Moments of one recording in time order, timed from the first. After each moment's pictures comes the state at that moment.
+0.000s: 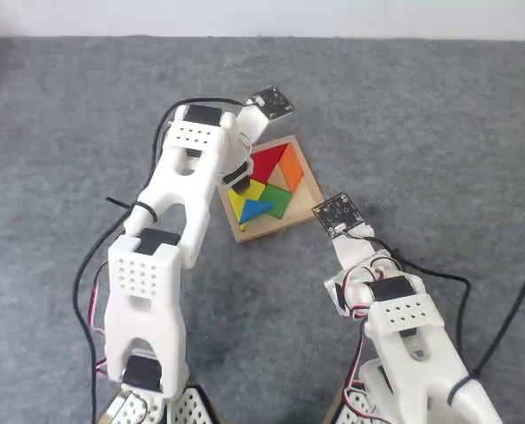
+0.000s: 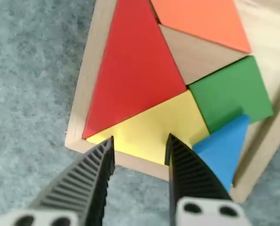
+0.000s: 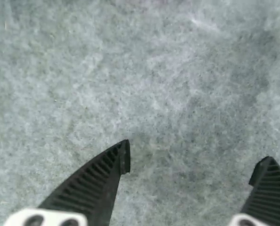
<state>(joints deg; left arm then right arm) 6.6 41.0 -22.3 78.0 -34.9 -16.7 -43.3 76.7 43.2 15.7</state>
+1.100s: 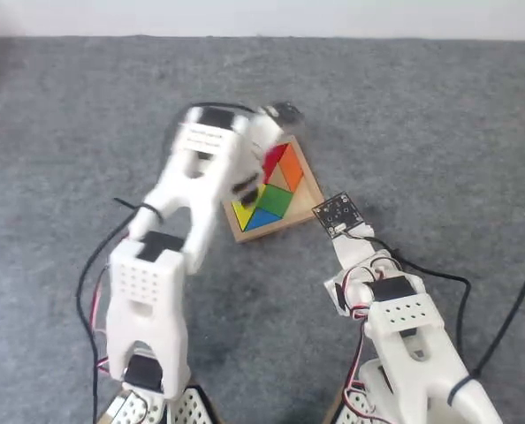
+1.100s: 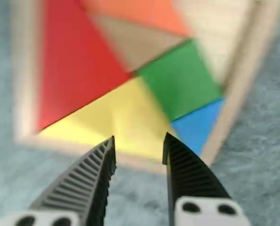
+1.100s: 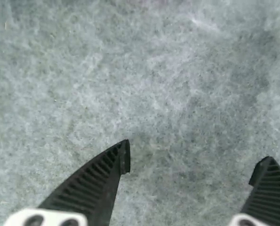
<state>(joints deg) 9.1 36.7 -19.9 84.4 -31.1 -16.7 -43.3 76.7 43.2 15.7</state>
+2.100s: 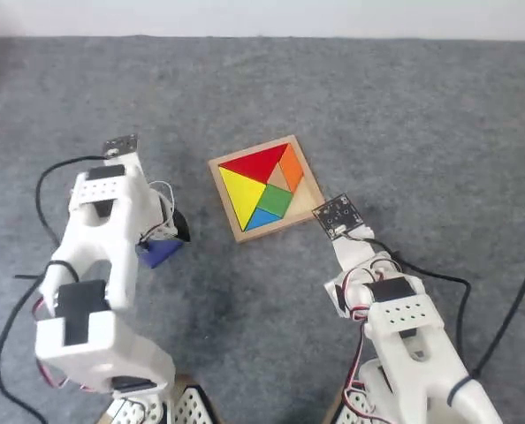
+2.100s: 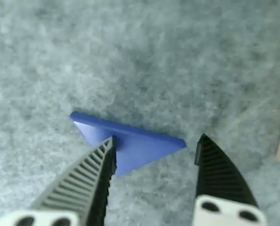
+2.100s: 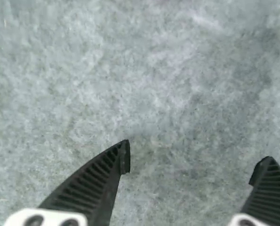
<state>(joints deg) -14.4 8.6 29.2 69.3 12.4 -16.7 -43.3 77.3 43.2 15.7</state>
